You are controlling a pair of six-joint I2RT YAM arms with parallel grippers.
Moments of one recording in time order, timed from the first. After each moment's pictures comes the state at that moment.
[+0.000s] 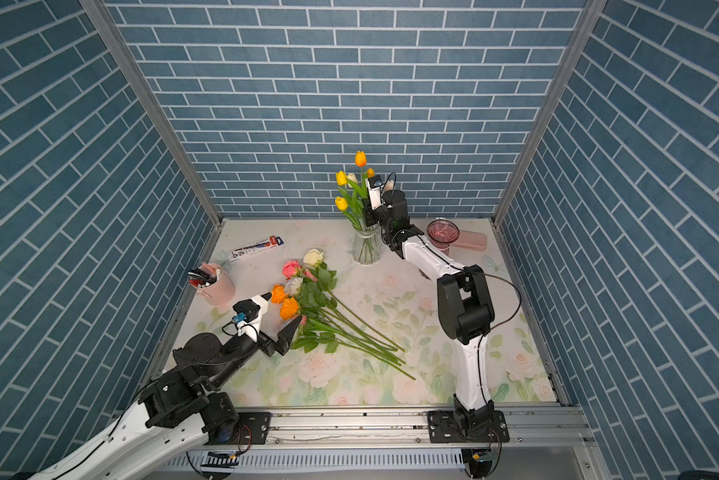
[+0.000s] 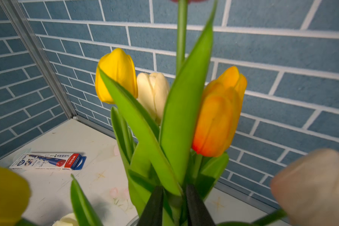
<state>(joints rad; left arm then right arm) -0.87 0.39 0.48 -0.17 -0.27 0.06 0.48 2.05 1.75 0.10 -0.10 -0.06</state>
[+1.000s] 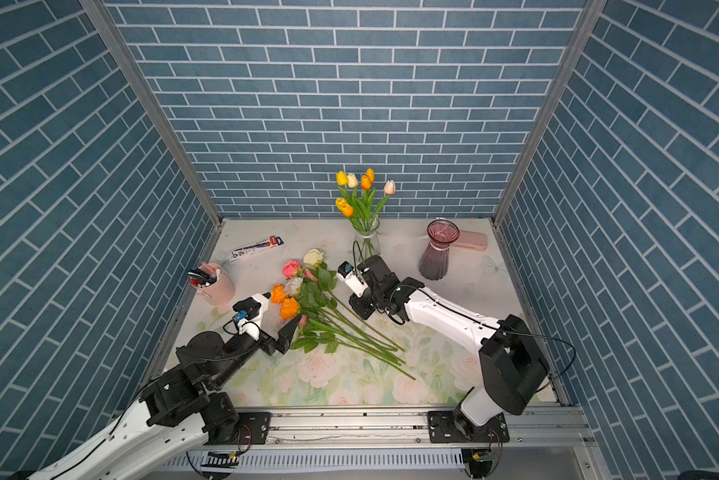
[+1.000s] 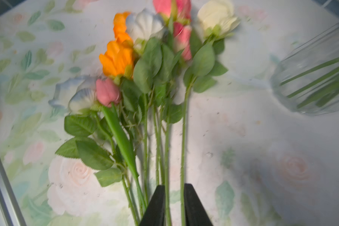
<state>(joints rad) -0.87 0.42 0.50 -0.20 -0.31 0.03 0.85 1.54 1.08 -0.43 -0.13 -0.09</state>
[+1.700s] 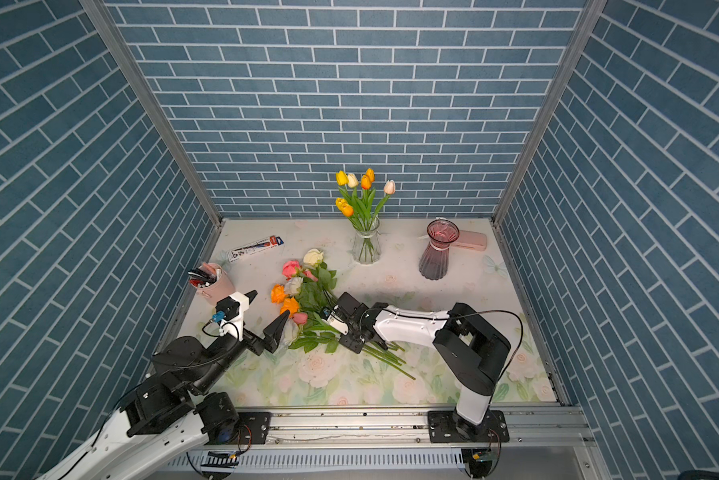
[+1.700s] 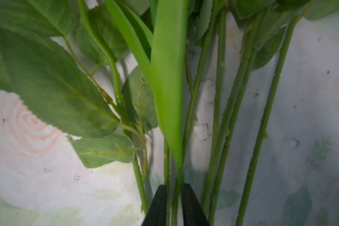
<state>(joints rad) -0.87 0.32 0.55 -0.27 -0.33 0.00 1.03 1.75 1.04 -0.42 0.04 -0.21</state>
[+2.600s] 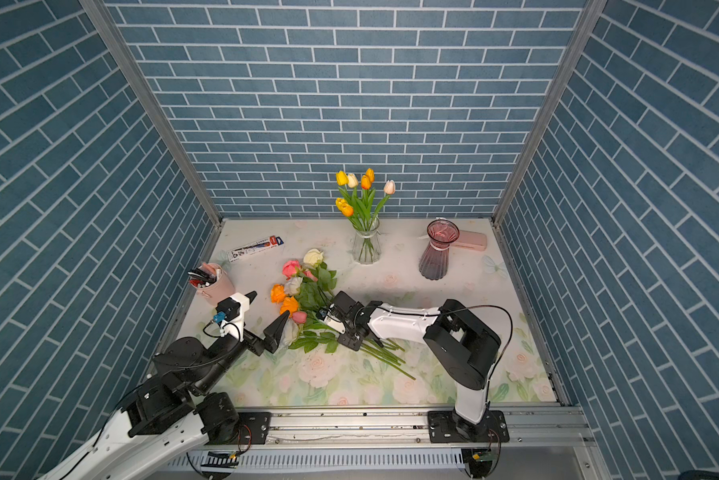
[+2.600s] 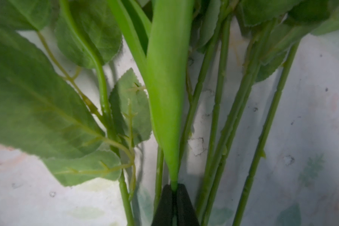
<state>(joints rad) -0.87 0.32 0.54 -0.27 -0.34 0.00 1.03 1.81 1.09 -0.42 0.07 -0.27</state>
